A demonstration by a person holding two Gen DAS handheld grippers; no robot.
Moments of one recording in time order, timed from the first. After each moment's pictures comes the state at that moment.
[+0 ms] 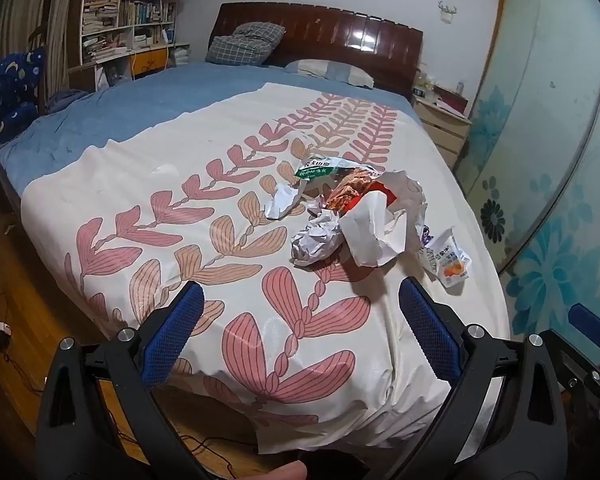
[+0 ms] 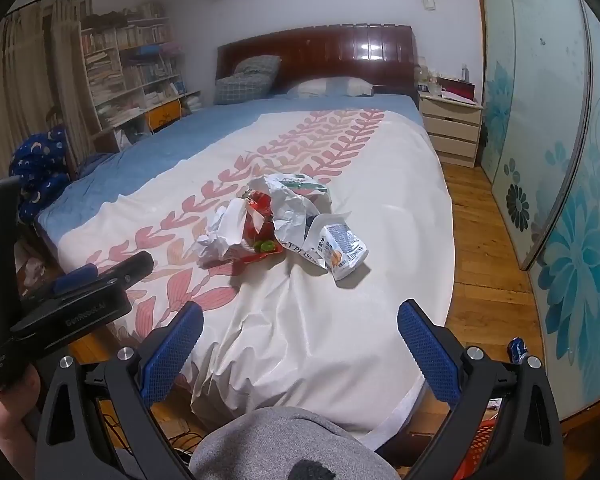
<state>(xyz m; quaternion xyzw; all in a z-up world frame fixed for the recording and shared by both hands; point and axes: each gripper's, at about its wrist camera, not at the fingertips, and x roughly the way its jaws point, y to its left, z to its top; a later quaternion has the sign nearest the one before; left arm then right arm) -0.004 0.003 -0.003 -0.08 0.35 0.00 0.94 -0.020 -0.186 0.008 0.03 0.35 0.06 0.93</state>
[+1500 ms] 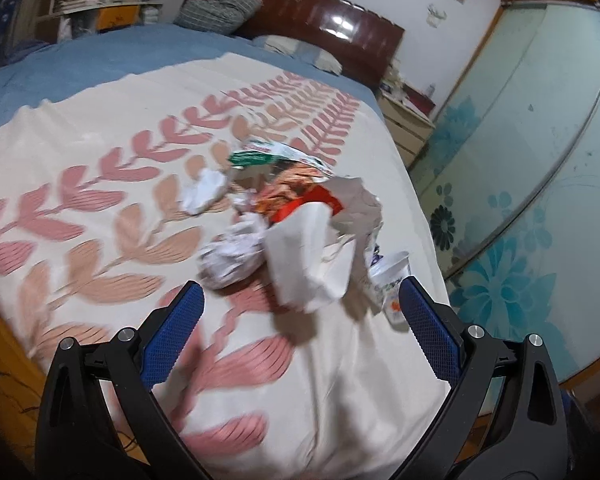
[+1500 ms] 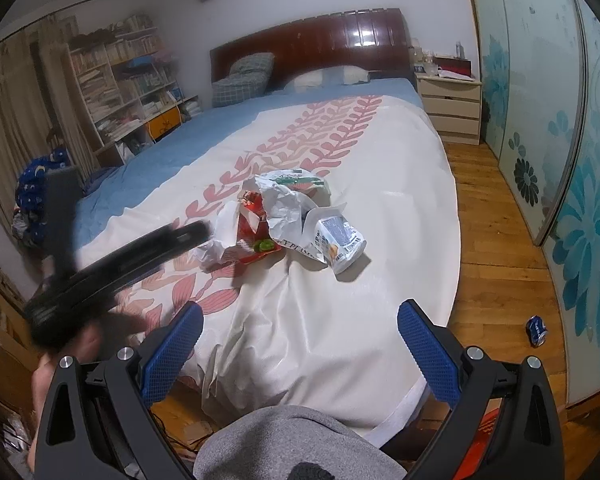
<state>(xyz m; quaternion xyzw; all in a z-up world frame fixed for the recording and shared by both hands) 0.072 -0.030 -0.026 -0.16 0.37 -0.09 0.91 -0.011 -0.207 0.004 0.10 0.36 0.08 0.92</state>
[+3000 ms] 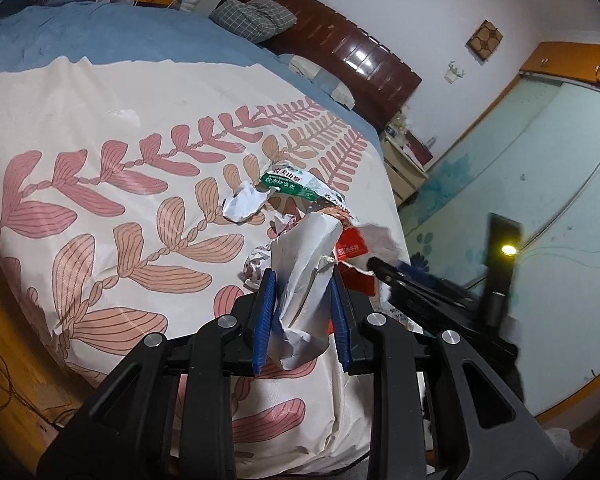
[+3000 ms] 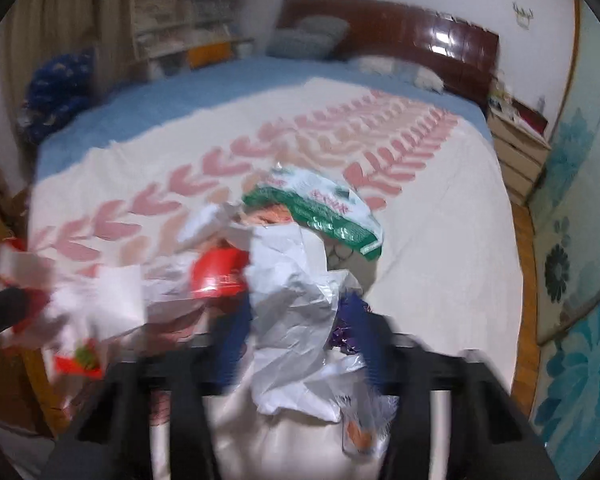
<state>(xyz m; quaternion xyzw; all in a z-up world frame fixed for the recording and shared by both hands) 0.035 0.049 -0.025 -0.29 0.33 -0.09 0.89 0.197 -0.127 -0.047 -0.07 0.41 0.14 0.90</state>
